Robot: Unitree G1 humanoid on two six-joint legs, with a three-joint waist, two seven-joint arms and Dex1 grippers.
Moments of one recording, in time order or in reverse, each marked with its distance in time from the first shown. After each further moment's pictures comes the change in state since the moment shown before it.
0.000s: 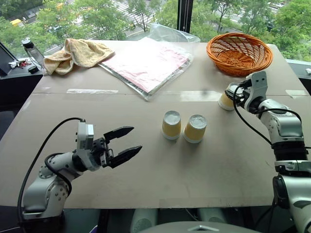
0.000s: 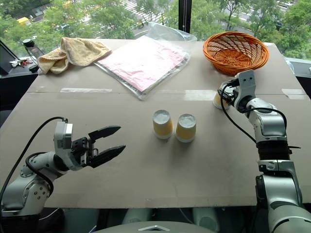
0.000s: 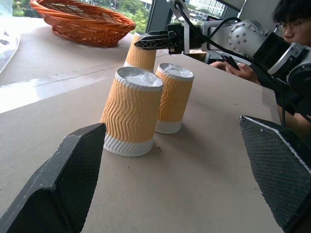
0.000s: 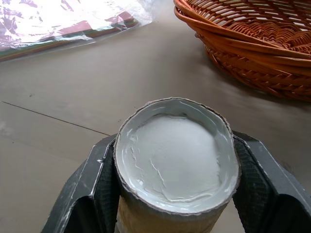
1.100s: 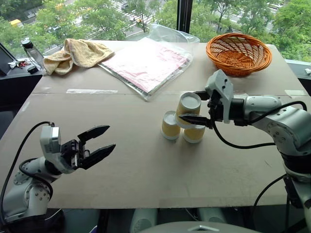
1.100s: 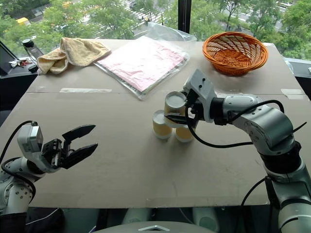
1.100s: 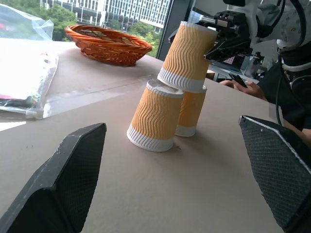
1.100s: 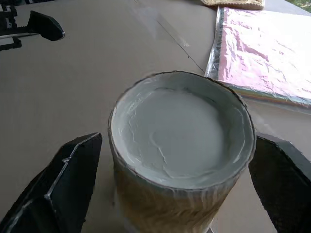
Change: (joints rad) left arm 0.006 0.017 0.165 0.211 -0.068 -0.069 -0.200; right arm -0.027 -0.138 0.283 -0.749 0.309 0.471 0.217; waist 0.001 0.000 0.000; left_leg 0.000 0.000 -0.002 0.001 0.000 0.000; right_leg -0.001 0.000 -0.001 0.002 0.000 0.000
